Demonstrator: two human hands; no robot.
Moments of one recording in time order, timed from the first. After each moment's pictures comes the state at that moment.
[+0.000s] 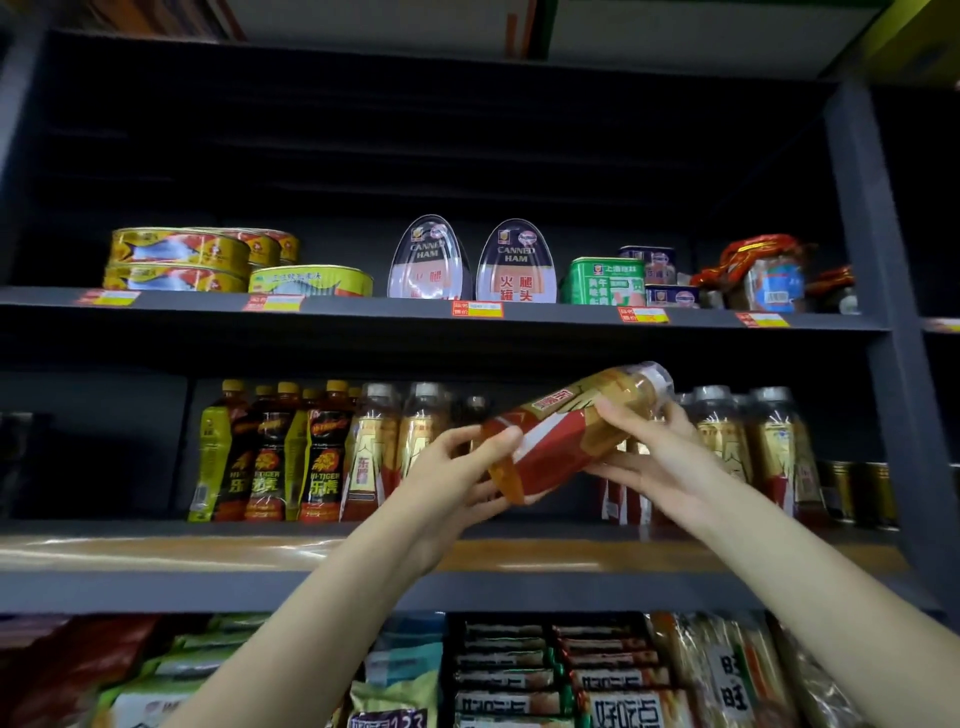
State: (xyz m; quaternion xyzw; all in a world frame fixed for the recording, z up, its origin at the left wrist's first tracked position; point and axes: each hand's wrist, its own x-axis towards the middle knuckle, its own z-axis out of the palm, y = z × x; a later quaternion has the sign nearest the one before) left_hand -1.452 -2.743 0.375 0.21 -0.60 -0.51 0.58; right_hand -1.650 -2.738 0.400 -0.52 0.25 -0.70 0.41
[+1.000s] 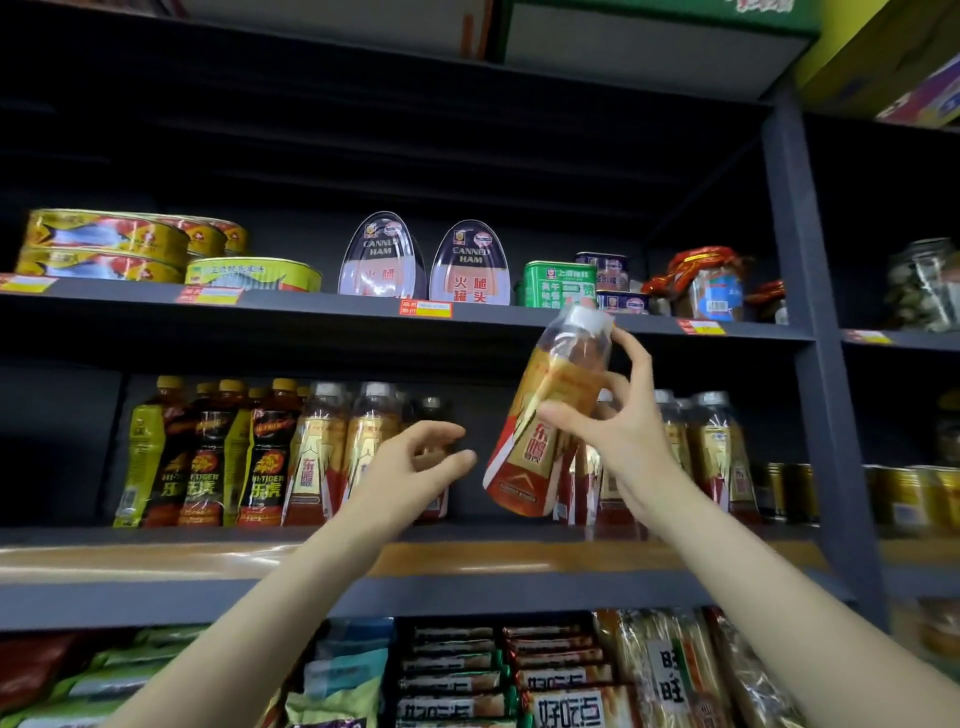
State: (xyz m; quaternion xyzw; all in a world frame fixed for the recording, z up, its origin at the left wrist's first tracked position) left_hand -1.462 -2.755 0.376 0.31 -0.74 -0.19 0.57; right_hand -1.660 -2.734 0.403 -0.65 0.28 -0.71 0.09
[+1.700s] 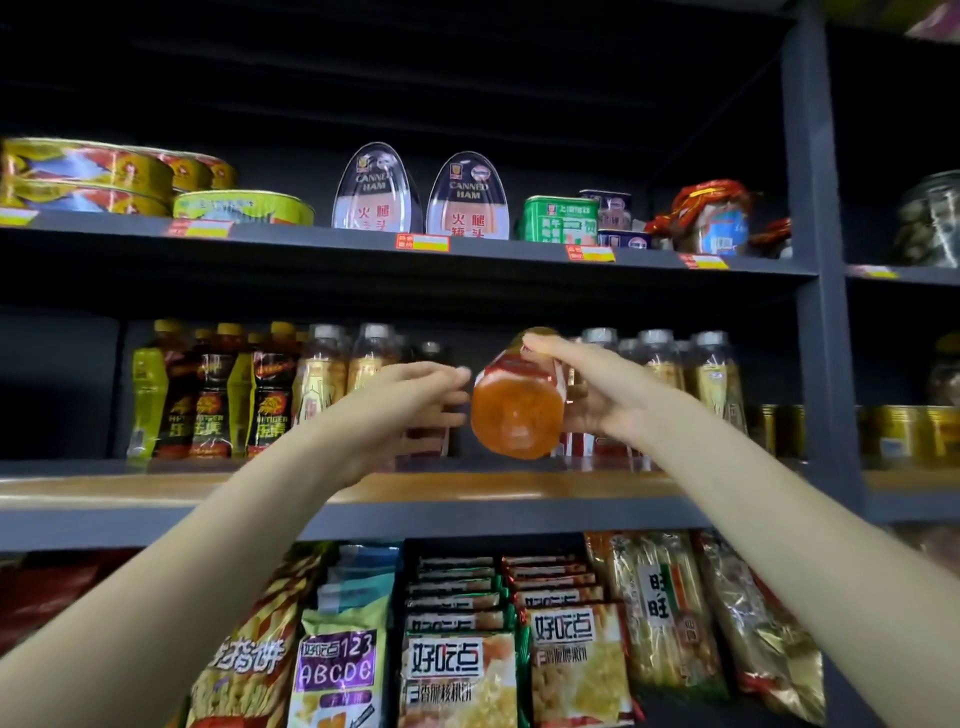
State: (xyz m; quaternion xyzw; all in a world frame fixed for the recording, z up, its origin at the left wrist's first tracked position) left_hand -1.454 -2.728 0.387 0.35 -0.72 -0.36 0.49; right_hand -1.648 -2.726 0.408 -0.58 0.41 -0.61 0.37
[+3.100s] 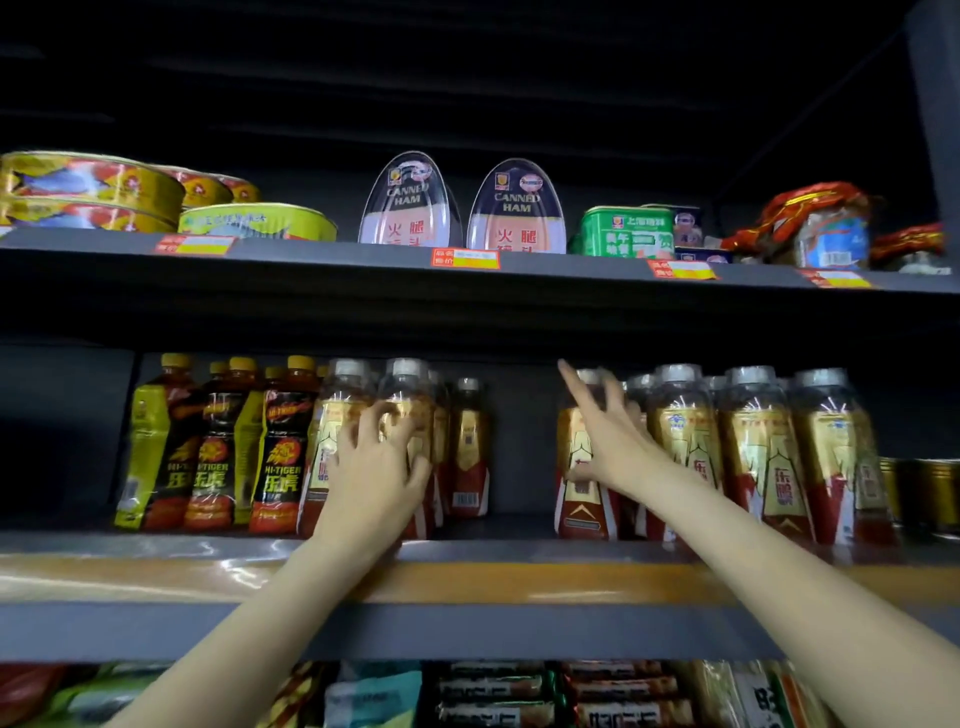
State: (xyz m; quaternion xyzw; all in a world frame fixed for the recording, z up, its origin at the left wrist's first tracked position) left_hand -1.427 -2.863 0.364 0.52 -0.68 0.16 0.49; right_hand -1.659 -2.873 0.408 -0.70 0.61 -0.31 -0.19
